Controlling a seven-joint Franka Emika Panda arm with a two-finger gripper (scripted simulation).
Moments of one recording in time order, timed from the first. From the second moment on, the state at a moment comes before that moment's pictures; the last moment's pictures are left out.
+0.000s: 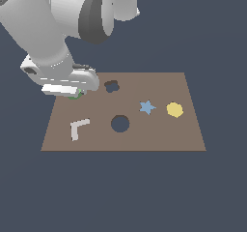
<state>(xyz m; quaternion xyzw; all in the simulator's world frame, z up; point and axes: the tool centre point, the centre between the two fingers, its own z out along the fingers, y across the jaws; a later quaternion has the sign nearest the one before) -0.054 -0.179 0.031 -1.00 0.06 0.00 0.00</state>
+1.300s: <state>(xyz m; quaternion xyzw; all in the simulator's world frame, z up) 0.051 -0.143 0.036 -0.90 -0.43 0.00 0.00</state>
